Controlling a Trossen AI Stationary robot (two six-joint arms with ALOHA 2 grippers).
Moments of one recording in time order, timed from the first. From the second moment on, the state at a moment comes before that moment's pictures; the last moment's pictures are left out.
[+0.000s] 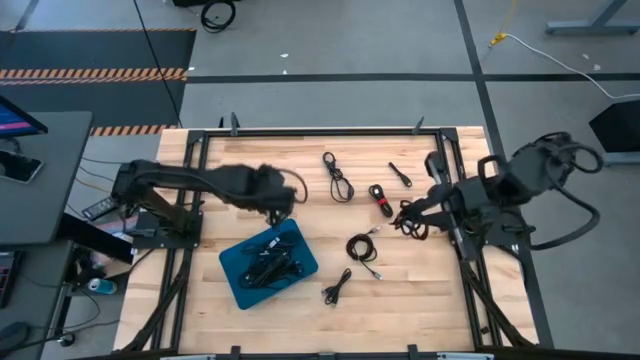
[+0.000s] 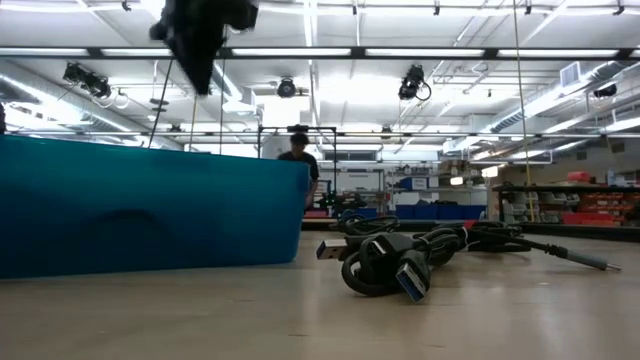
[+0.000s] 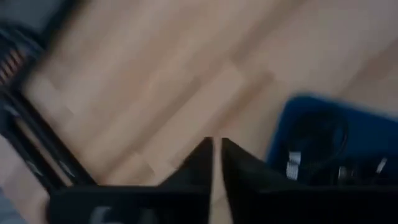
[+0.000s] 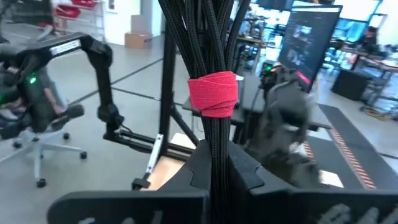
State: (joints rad) left arm -0.08 1.59 1.49 -1.39 -0.39 -0.82; right arm 0.61 1.27 1.82 -0.69 0.38 -0.08
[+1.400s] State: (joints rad) left arm -0.25 1.59 1.04 -0.51 -0.31 -0.96; right arm 0.63 1.29 1.82 -0.72 0.46 -0.04
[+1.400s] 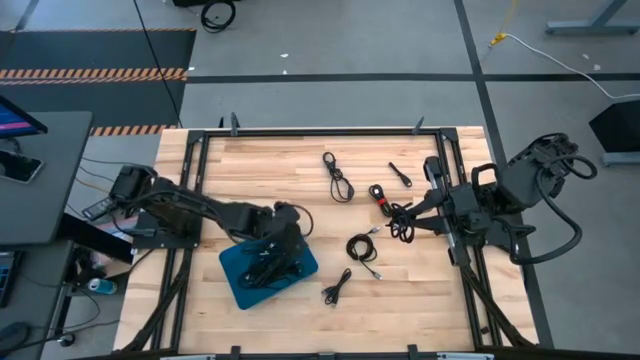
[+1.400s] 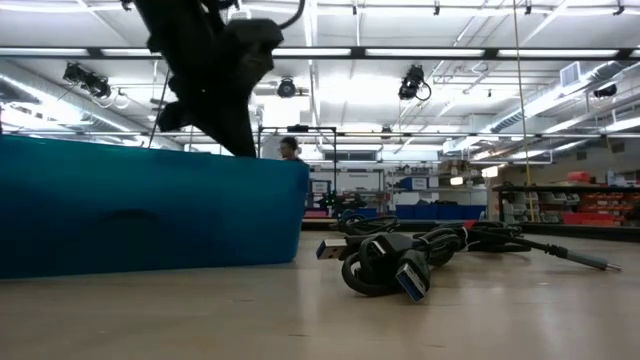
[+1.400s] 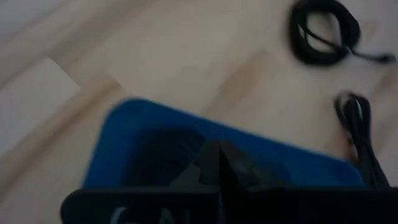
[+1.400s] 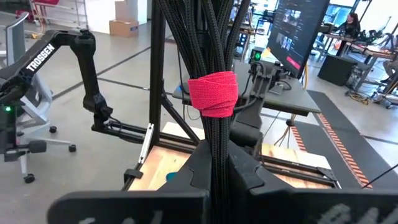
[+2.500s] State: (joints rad) left arm -0.82 1.58 1.54 -1.57 -0.28 -1.68; right arm 0.62 1.29 1.82 -0.77 0.46 -0.04
